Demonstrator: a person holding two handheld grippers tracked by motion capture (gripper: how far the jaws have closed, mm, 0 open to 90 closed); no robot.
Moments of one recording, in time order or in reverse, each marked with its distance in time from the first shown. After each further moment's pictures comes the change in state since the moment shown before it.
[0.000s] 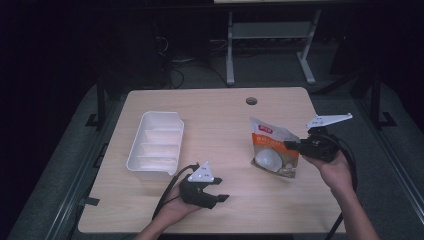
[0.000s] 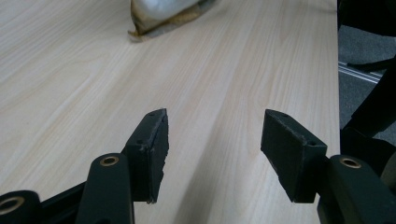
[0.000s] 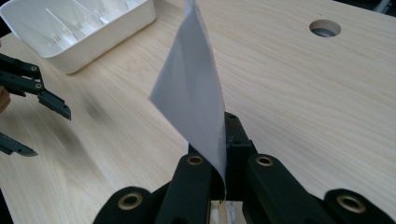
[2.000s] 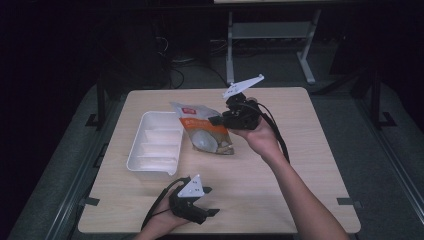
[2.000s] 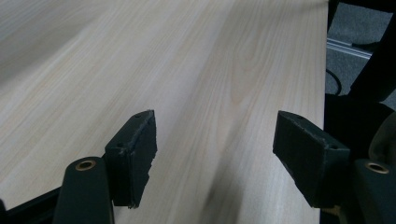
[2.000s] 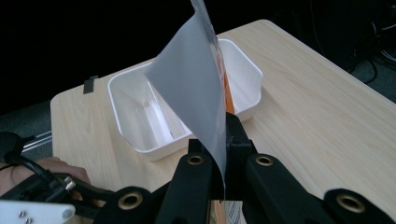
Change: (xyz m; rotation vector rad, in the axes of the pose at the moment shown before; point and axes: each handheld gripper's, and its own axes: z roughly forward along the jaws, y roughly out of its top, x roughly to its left) left arm -0.017 -0.029 -0.015 0.035 0.011 0.045; right arm 0.114 0.146 0.084 -0.046 0.233 -0.239
